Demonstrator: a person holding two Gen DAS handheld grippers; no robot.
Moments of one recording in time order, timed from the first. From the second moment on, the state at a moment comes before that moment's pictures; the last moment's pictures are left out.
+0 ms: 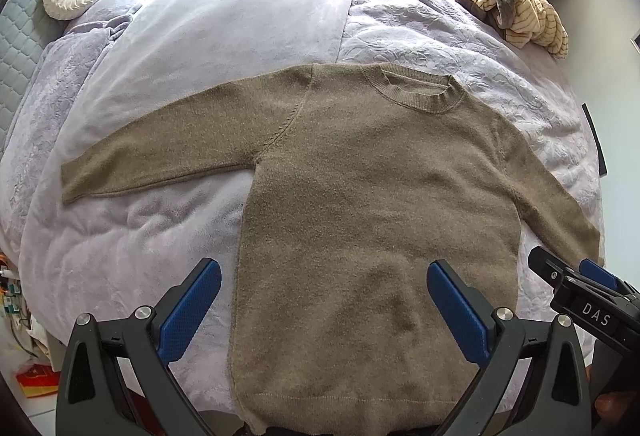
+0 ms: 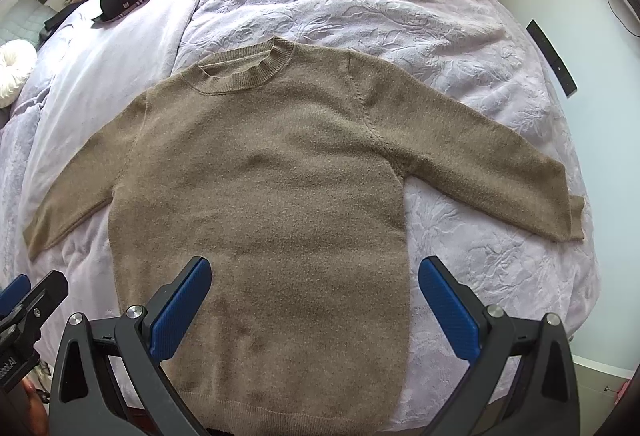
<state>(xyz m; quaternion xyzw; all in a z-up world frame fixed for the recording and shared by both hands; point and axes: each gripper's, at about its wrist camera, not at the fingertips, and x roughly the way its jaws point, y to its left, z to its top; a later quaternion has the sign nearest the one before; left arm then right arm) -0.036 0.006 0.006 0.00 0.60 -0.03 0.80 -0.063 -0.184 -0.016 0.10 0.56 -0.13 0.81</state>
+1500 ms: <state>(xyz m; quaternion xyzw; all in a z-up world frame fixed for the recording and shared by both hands) -0.016 0.046 -0.031 -0.07 0.60 -0.09 0.80 -0.058 -0.163 -0.021 0.11 0.56 -0.11 0.81</state>
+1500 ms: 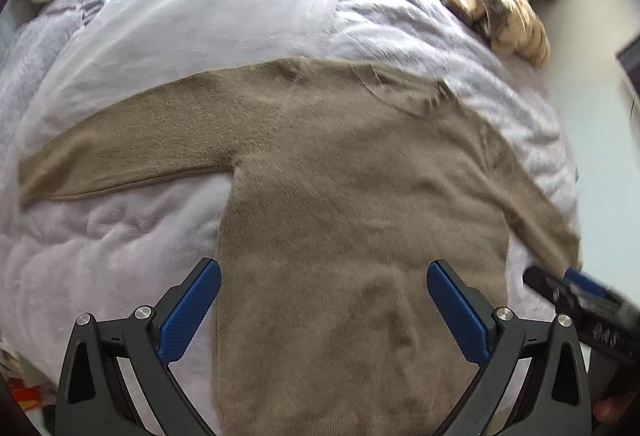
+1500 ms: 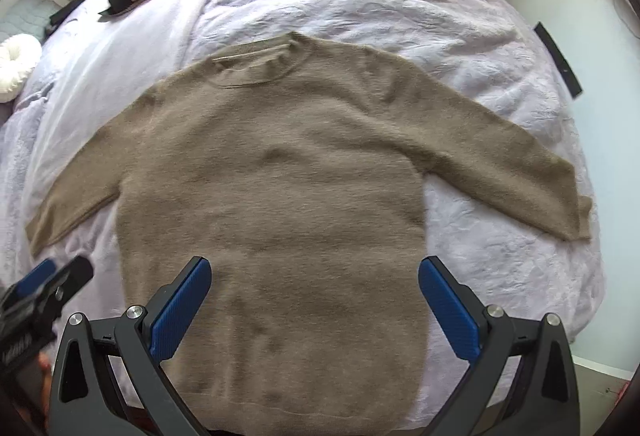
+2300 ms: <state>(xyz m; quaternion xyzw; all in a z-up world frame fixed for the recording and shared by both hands) 0.044 0.357 -0.180 -0.35 0.45 0.16 0.80 -0.036 -0.014 -0.082 0.01 0.63 0.03 0.78</state>
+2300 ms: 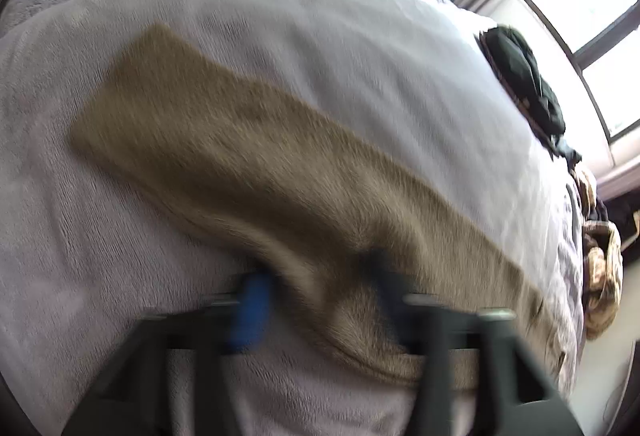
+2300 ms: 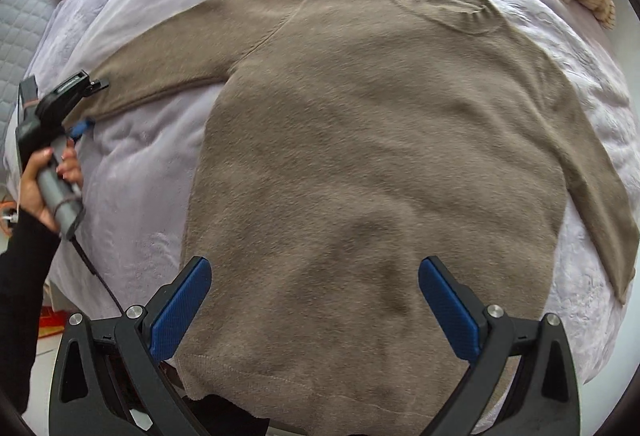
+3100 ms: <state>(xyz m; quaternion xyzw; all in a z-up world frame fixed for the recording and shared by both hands) 0.067 0.019 -0.083 -0.10 0.43 -0.26 0.86 -0.059 -0.136 -0.087 0.12 0.60 -0.05 0.79</state>
